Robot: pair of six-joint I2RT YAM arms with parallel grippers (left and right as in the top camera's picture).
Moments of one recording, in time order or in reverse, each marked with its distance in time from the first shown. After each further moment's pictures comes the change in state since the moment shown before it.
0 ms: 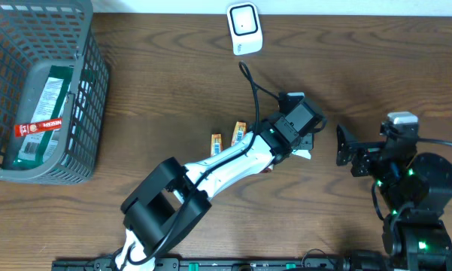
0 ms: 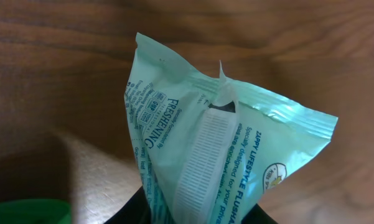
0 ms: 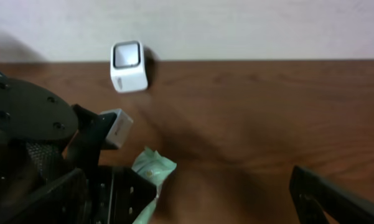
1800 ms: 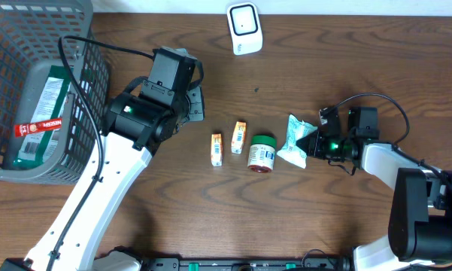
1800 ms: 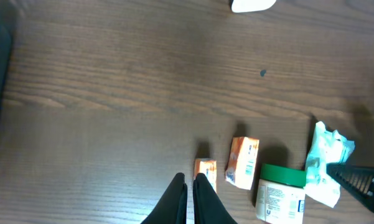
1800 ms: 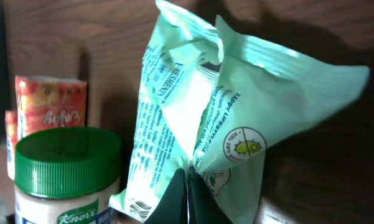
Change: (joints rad) left arm 0.479 -0.588 0.008 -0.644 -0.051 0.377; right arm -0.004 1.073 0.023 0.259 -0.475 0.181
